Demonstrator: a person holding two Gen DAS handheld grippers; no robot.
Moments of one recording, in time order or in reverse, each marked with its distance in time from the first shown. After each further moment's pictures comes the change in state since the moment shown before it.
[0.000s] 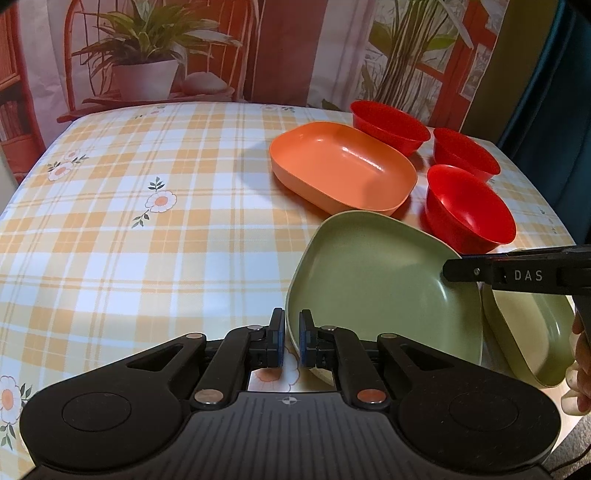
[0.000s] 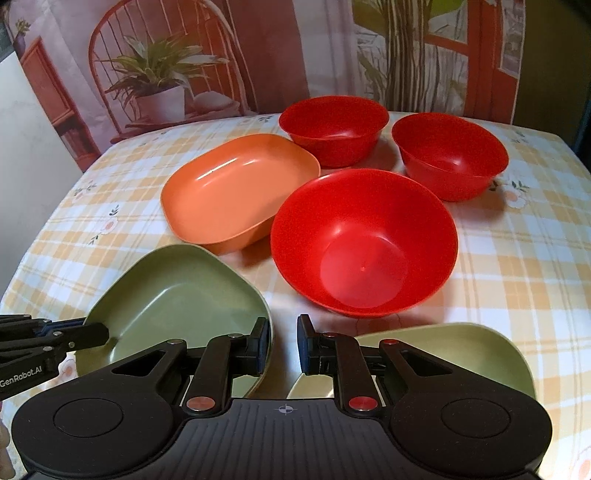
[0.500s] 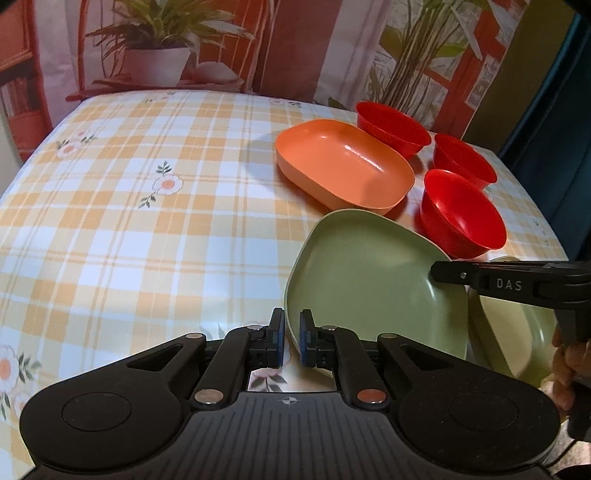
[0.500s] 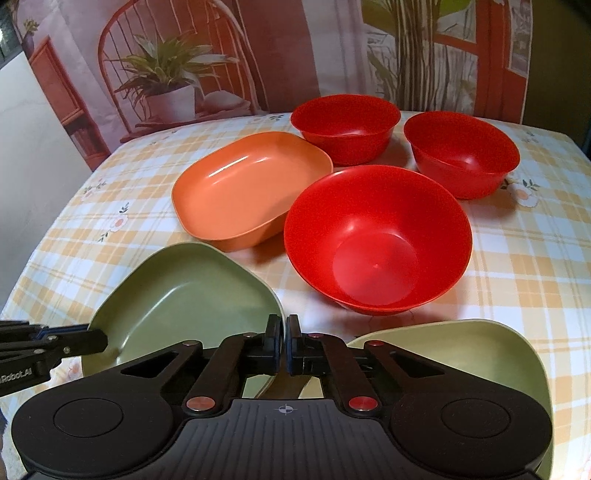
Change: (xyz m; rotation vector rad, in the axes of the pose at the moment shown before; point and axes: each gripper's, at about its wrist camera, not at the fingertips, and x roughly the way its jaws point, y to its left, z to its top) left arm -0.013 0.005 -0.006 -0.081 0.021 -0.025; right arm 0.000 0.003 -0.005 -0.001 -0.006 0.028
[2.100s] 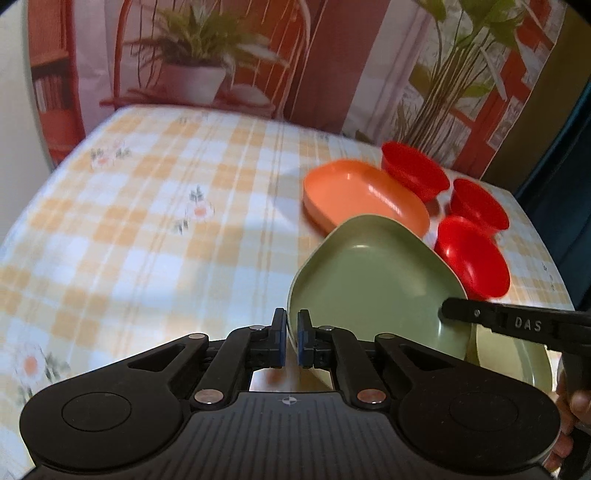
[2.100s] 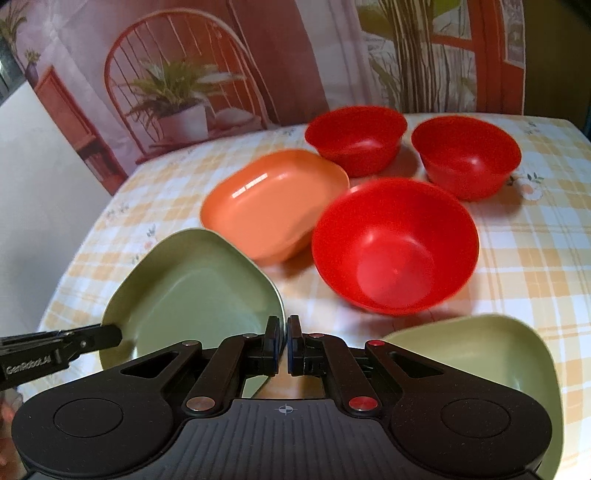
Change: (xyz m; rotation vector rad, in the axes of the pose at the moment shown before) left arm -0.023 0.004 0.024 -0.069 -0.067 0.062; right arm -0.025 0.007 0.013 0.080 -0.024 0.079
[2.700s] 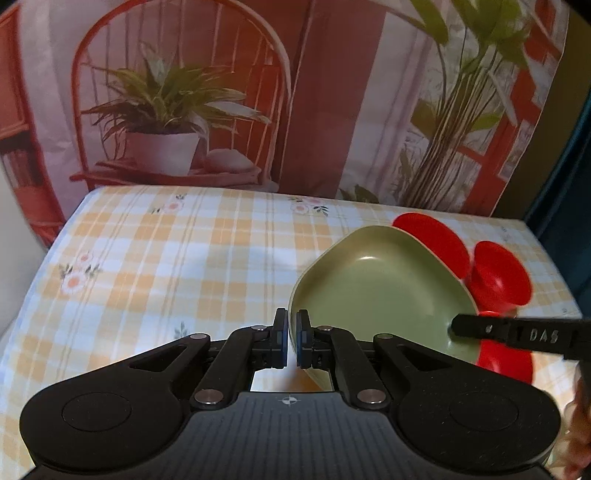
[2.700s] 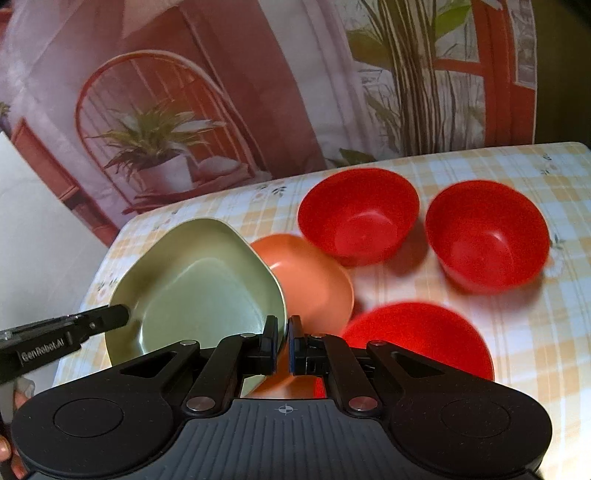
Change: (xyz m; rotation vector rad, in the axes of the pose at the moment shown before) left arm 0.049 -0.010 0.103 0.114 -0.052 0.022; right arm 0.044 -0.019 0.097 0.087 -0.017 -0.014
